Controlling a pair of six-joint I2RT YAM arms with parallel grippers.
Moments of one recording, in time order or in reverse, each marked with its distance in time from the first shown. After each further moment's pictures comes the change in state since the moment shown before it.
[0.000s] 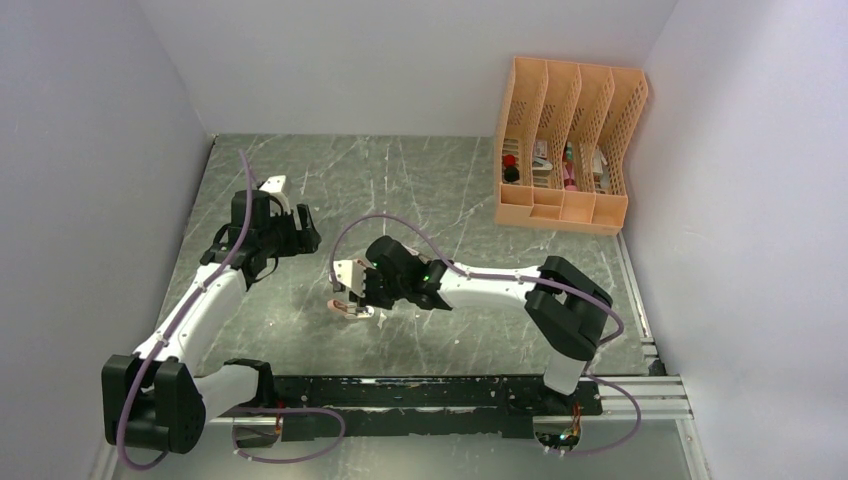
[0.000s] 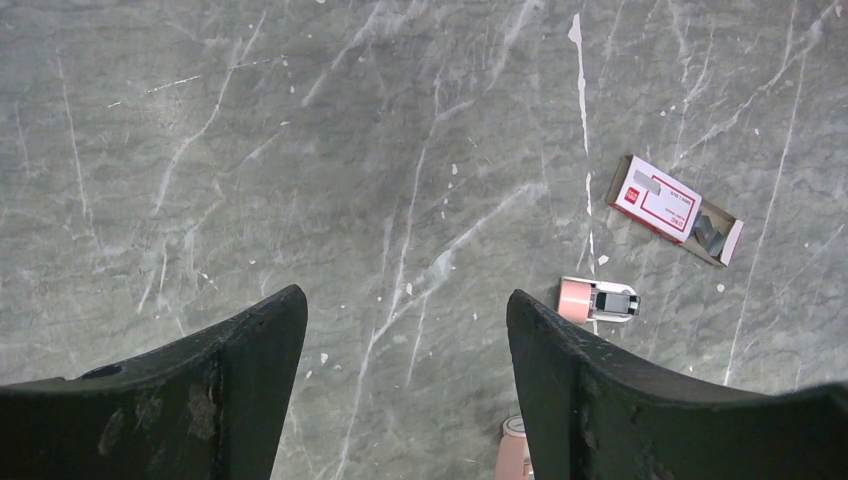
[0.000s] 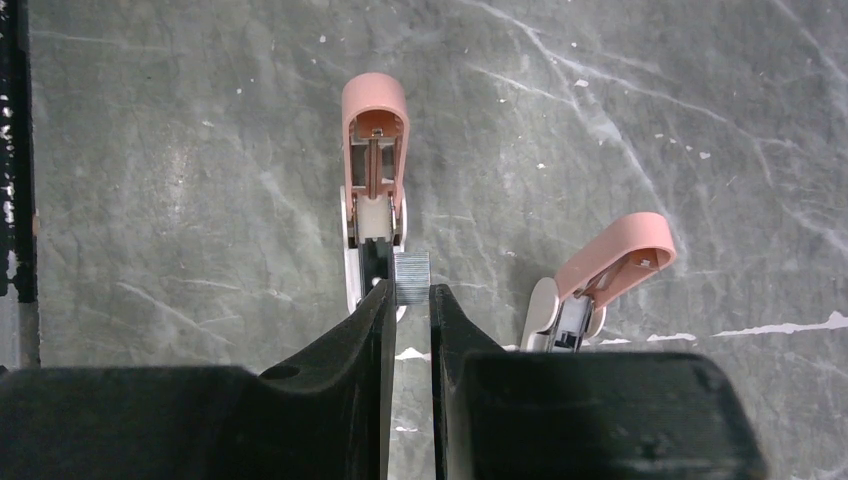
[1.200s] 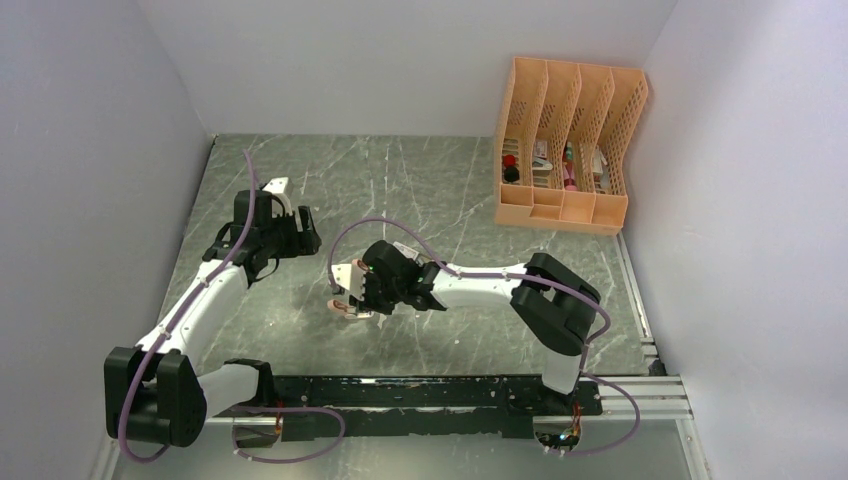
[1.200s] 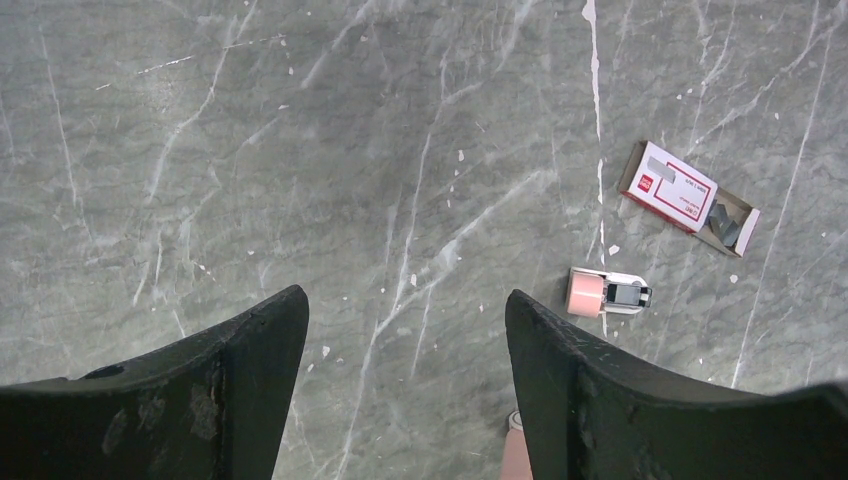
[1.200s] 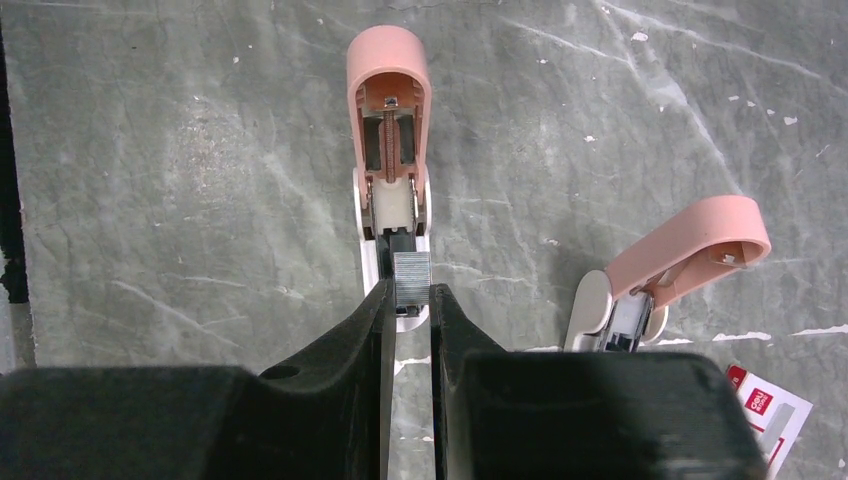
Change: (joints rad) left arm 0.002 0.031 0.005 -0.015 0.005 0.010; right arm 0.000 0.069 0.009 -0.020 -0.005 0.042
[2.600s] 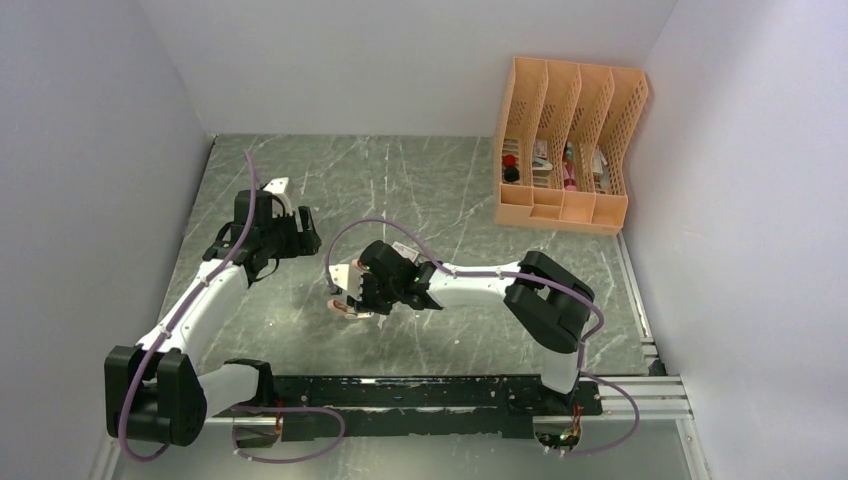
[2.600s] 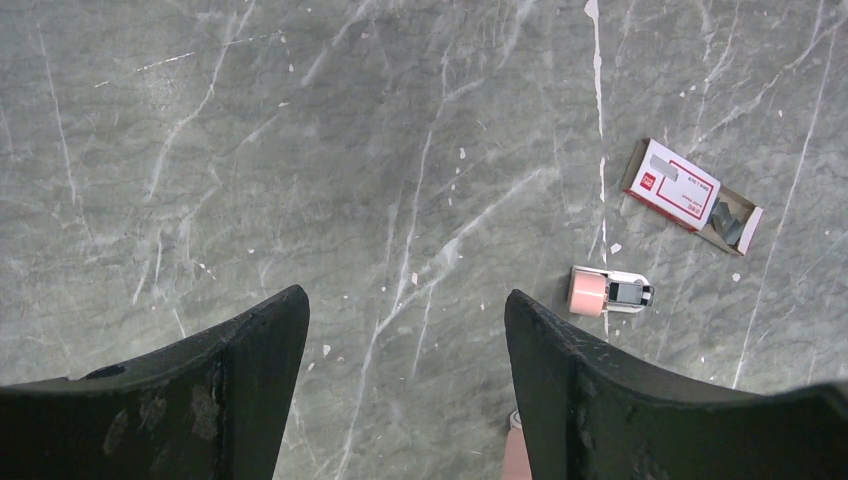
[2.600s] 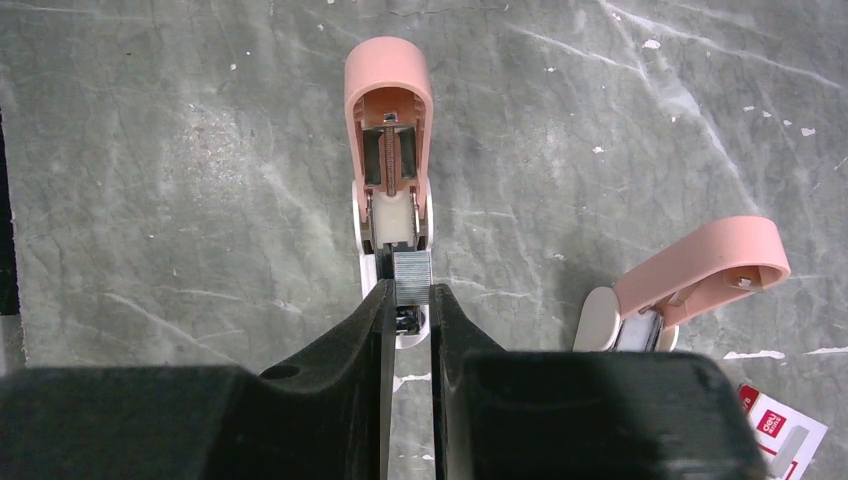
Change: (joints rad) left arm 0.000 0.005 0.002 -0.003 0.000 0.000; right arm 0.000 0.034 0.021 0.004 -0.012 -0.001
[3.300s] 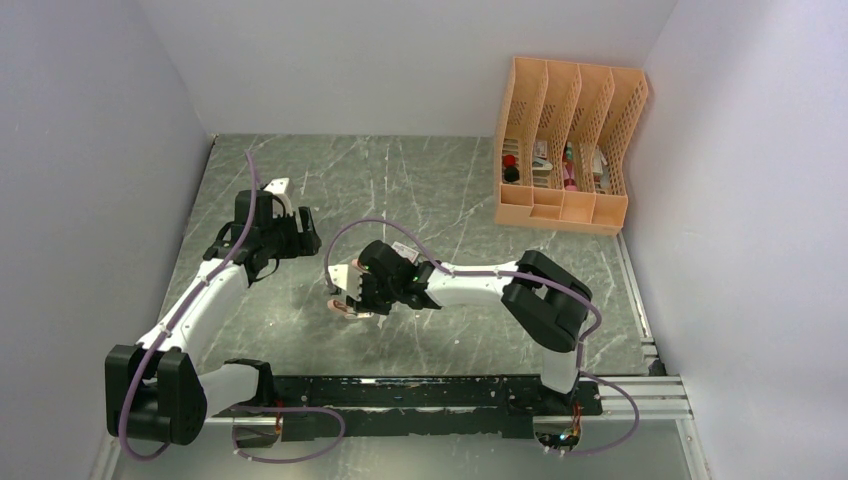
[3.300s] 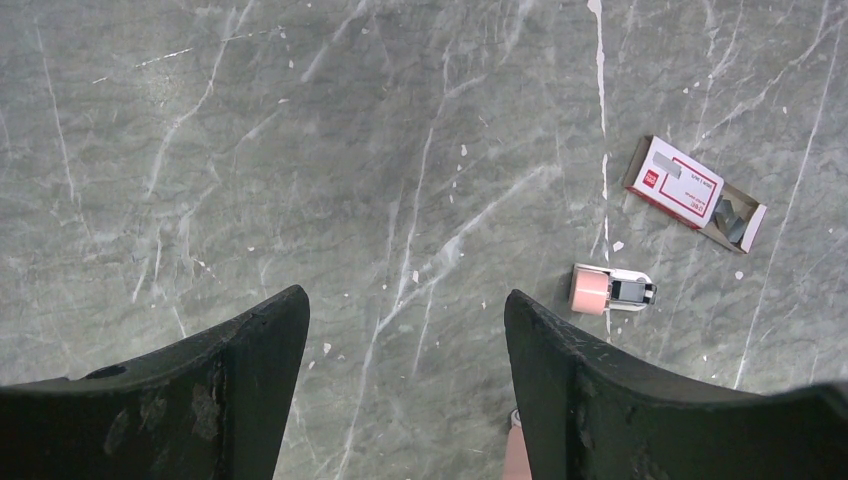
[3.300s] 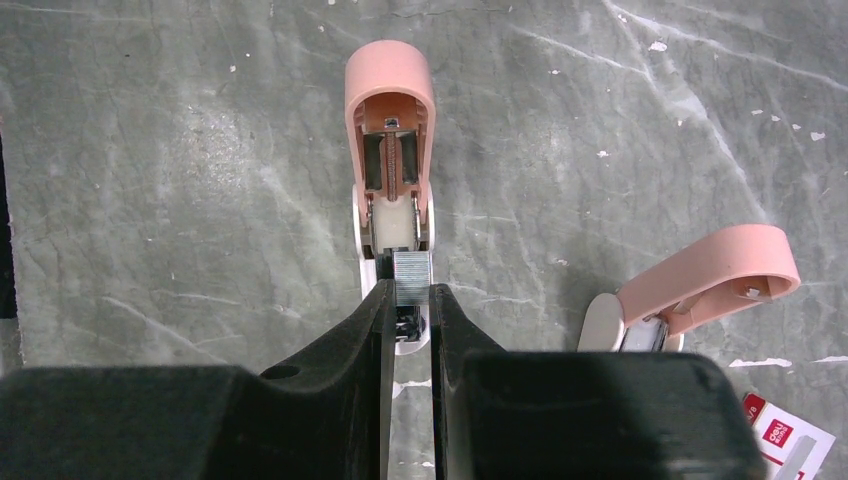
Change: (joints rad) left arm 0.000 0.004 0.000 -0.003 0.000 0.004; right arm 0.000 0.013 0.008 -0.003 -0.009 -0.001
